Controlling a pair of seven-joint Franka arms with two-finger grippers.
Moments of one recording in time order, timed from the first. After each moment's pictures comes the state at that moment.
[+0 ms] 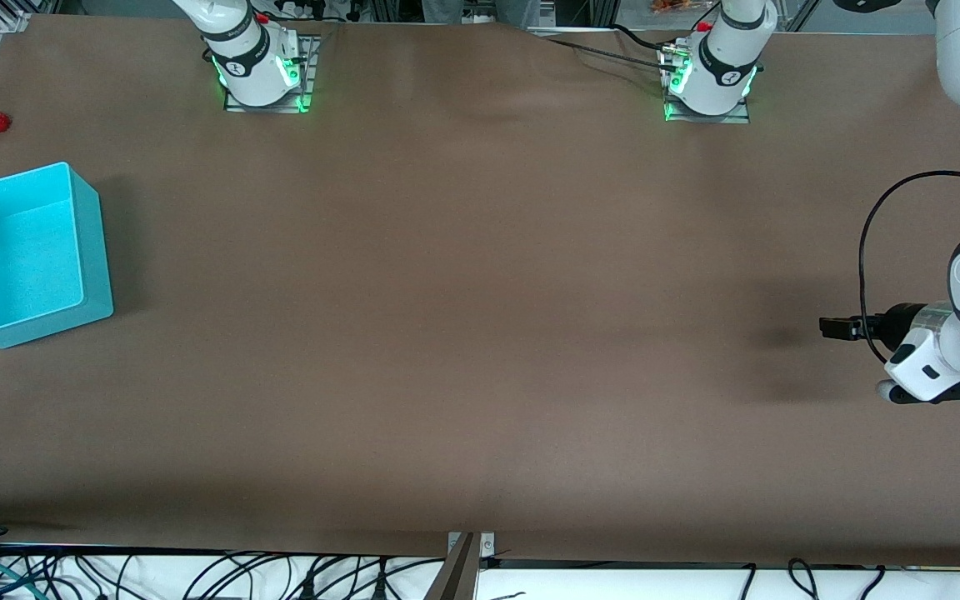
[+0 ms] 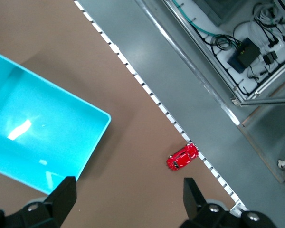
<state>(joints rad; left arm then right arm) 0.17 0.65 -0.06 -1.25 0.05 1.52 0.01 -0.29 0.03 -0.73 -1.70 -0.09 1.87 -0.26</state>
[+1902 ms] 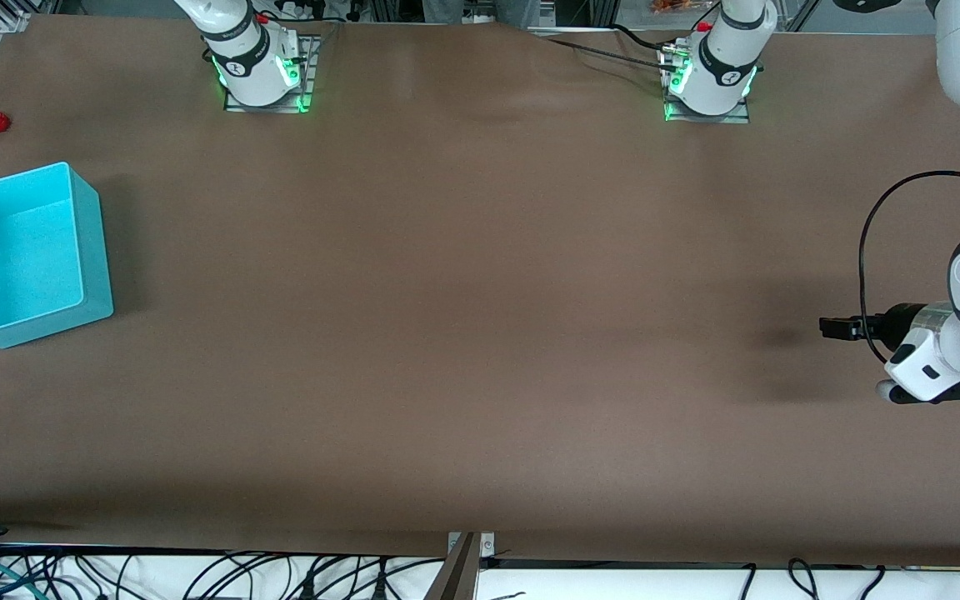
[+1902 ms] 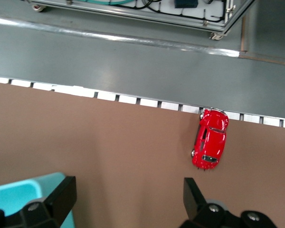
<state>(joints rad) 0.17 0.65 -0.06 -1.25 0.05 1.52 0.01 -0.41 0.24 -0.74 -2.16 0.05 2.57 0.30</state>
